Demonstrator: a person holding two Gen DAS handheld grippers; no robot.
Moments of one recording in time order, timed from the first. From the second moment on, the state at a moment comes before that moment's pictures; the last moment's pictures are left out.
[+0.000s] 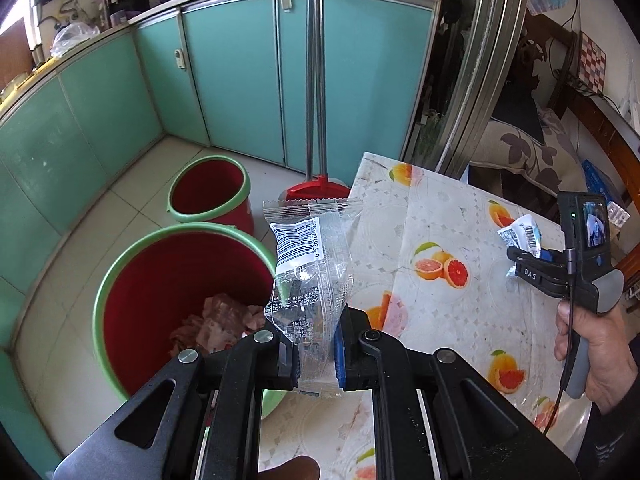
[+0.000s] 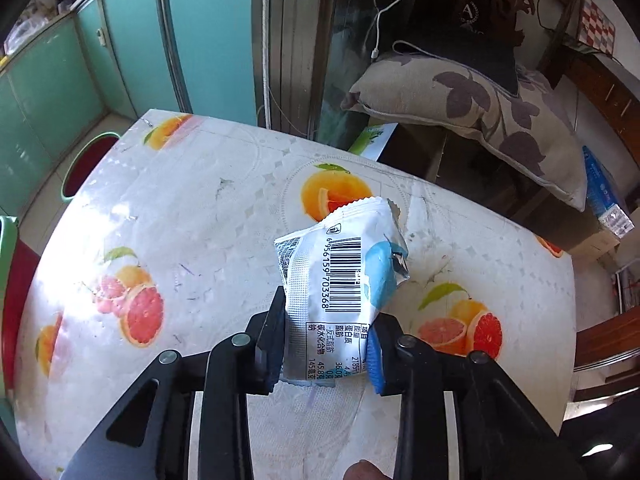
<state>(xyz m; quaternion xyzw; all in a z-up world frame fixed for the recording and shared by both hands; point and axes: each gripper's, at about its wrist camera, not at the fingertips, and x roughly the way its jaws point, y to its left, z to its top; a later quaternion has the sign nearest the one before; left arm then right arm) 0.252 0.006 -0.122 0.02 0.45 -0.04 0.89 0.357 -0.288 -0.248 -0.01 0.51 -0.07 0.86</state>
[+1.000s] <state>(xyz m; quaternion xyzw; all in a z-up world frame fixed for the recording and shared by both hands) 0.198 0.212 -0.113 -0.11 0.40 0.08 0.90 0.285 0.035 -0.118 -0.10 0.41 0.19 0.88</state>
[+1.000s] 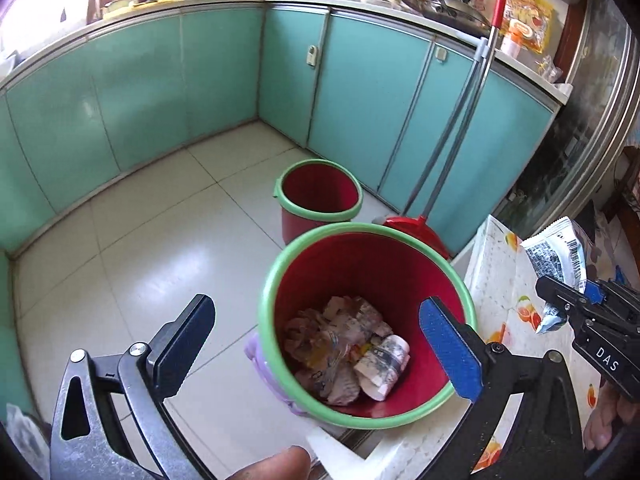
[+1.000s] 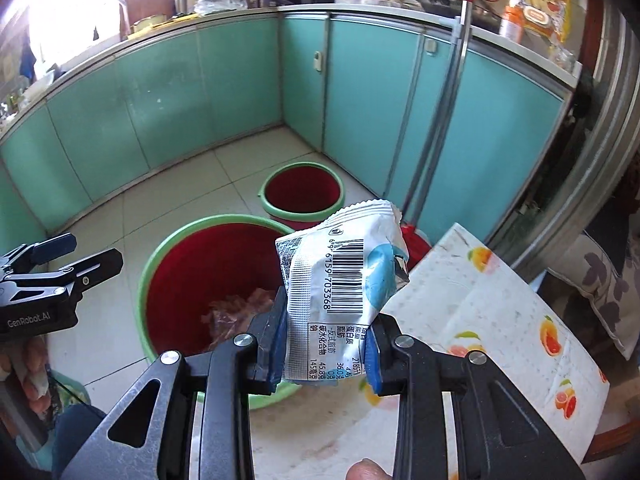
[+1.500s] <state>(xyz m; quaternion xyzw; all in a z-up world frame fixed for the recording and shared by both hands) 0.156 0.266 -0.104 -0.14 0.38 0.13 0.90 0.275 0.114 -0.122 -0.11 0.41 0.24 0.87</state>
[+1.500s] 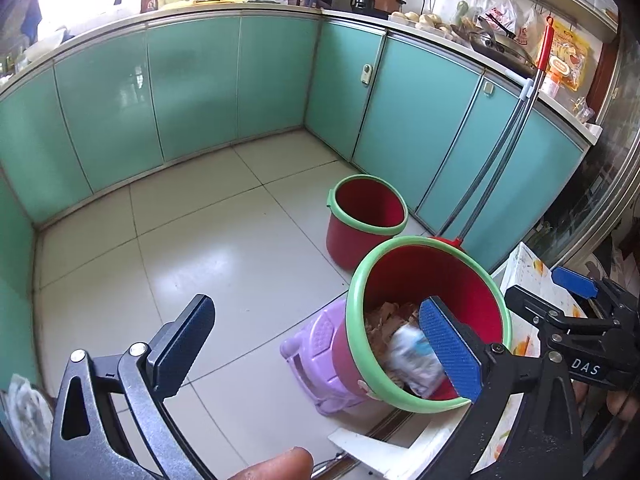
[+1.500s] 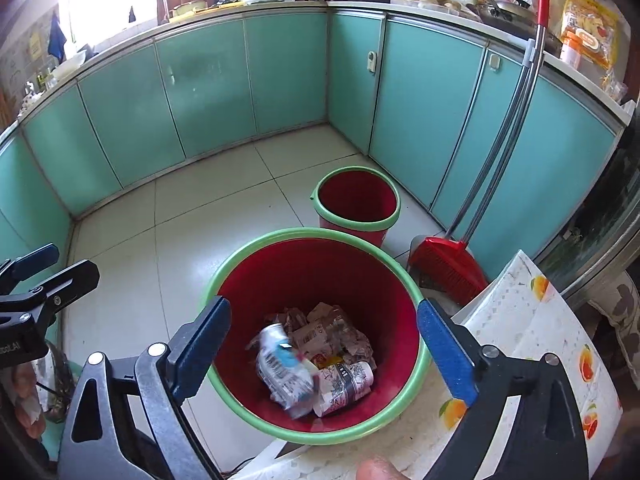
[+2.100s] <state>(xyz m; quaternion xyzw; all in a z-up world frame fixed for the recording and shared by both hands) 0.110 0.141 -0.030 -0.05 0.32 0.02 0.94 0.159 -0.065 -0.016 -0.05 0.32 0.09 0.94</state>
